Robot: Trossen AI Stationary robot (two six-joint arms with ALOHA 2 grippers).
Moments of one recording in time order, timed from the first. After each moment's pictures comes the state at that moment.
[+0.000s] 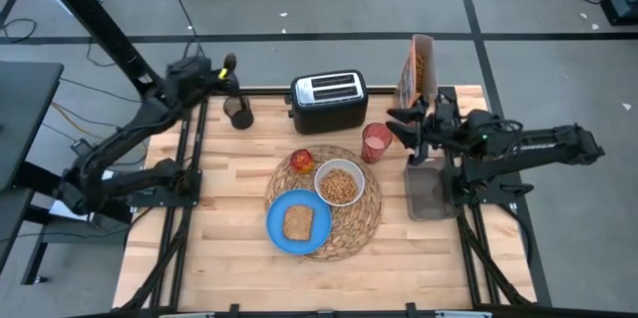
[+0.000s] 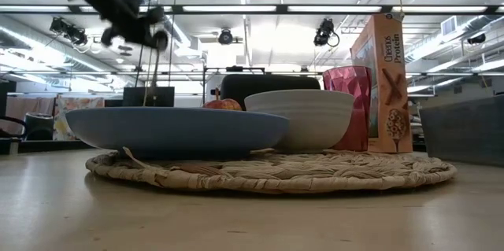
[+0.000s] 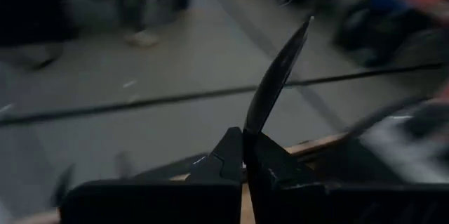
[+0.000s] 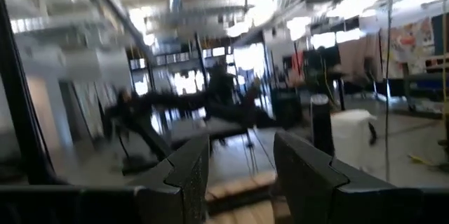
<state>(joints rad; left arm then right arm) 0.90 0.92 0.76 -0.18 -0.21 -0.27 -0.01 0.72 0.54 0.50 0.22 0.10</state>
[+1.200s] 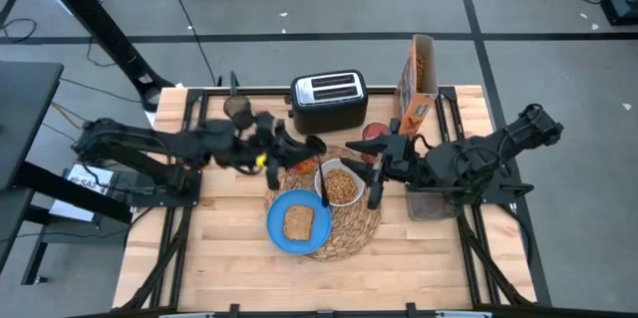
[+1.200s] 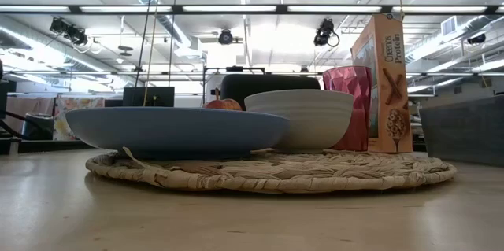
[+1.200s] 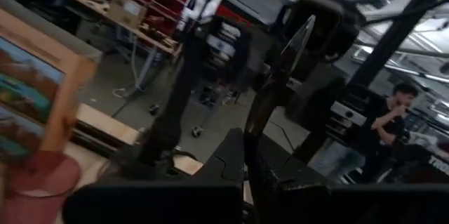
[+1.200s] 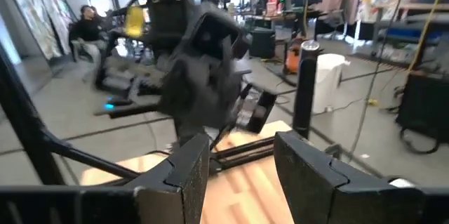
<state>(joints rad) -0.15 1.26 1.17 0.20 -0.19 -0.53 0.46 1.35 1.43 -0.13 0.78 0.14</state>
